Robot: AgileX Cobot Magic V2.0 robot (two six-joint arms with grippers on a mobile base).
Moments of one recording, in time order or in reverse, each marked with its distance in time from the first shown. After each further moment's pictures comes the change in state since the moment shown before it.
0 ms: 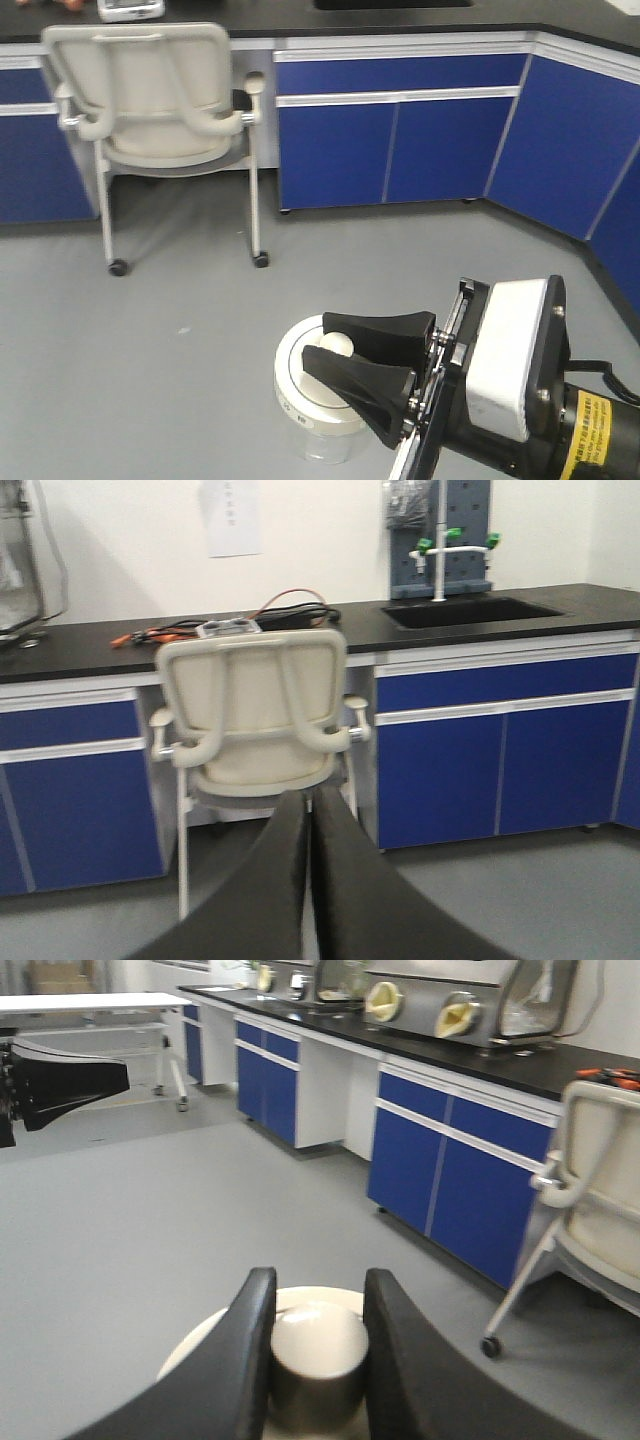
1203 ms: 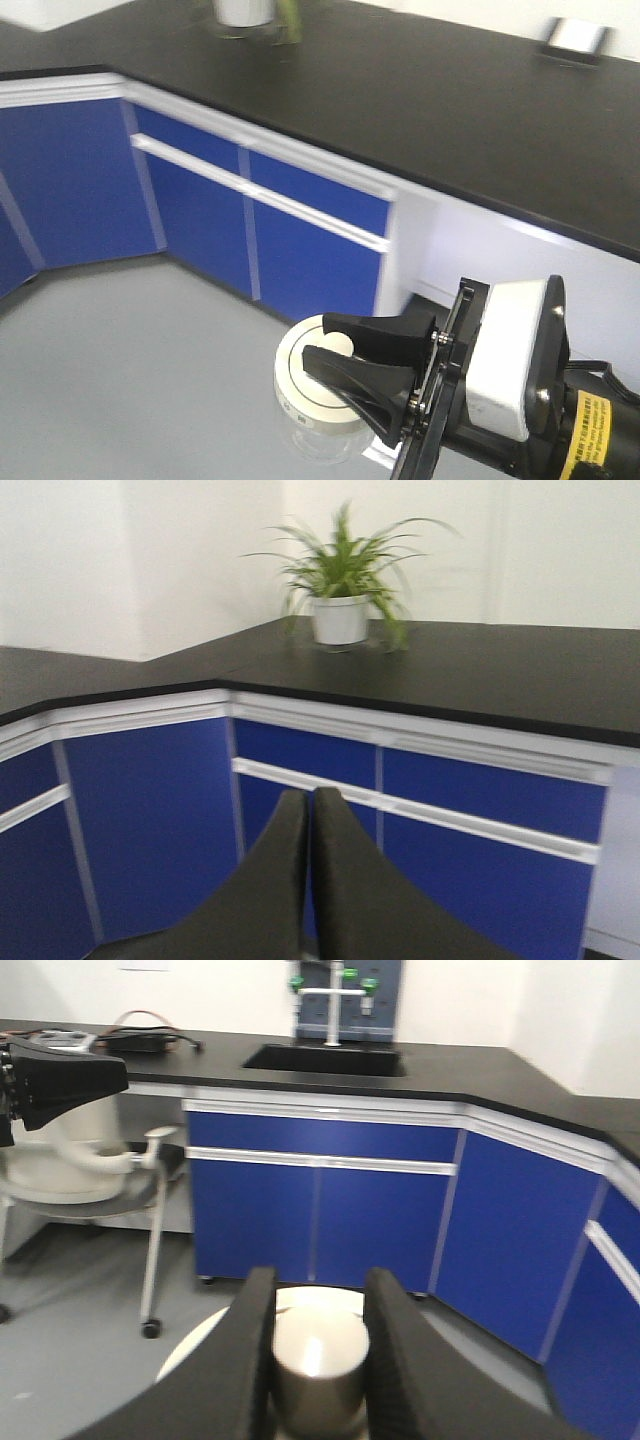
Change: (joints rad) left arm 0.000 0.000 0.000 0.000 0.000 0.000; right arm 0.000 0.002 0.000 0.000 0.000 0.000
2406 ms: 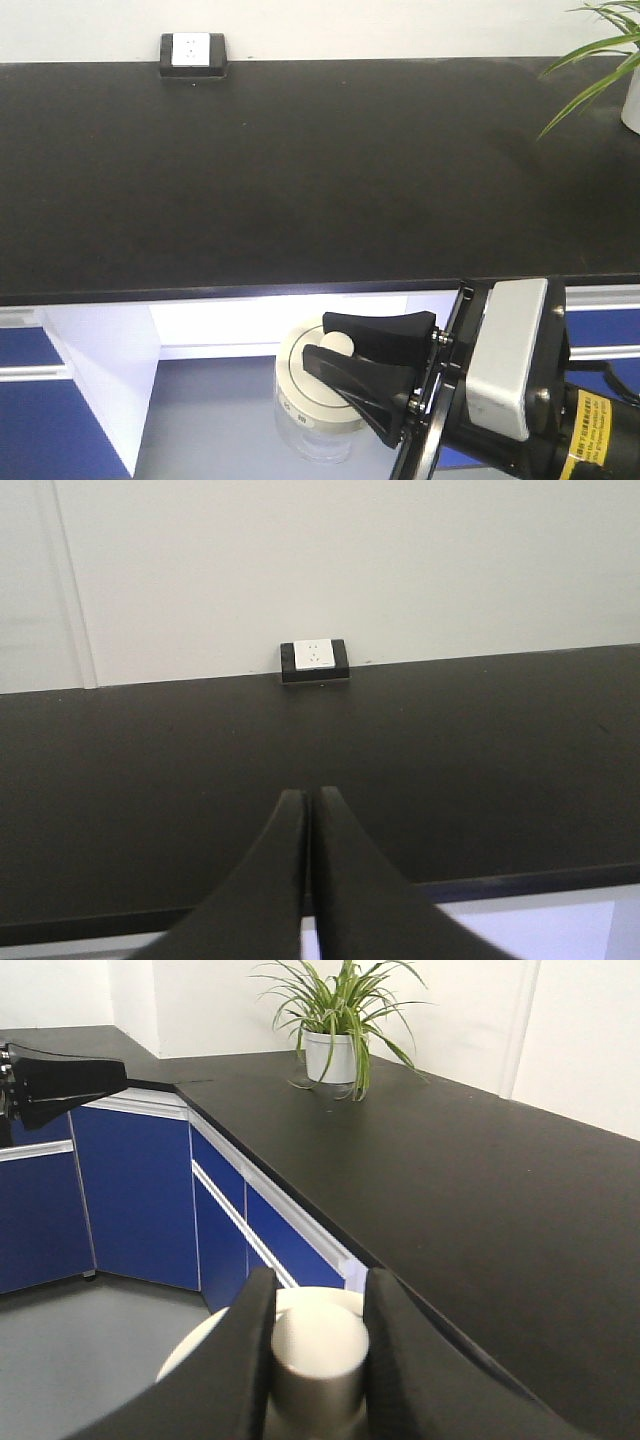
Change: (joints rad) left arm 0.000 0.000 0.000 0.000 0.000 0.000; right arm 0.000 0.000 0.000 0.000 0.000 0.001
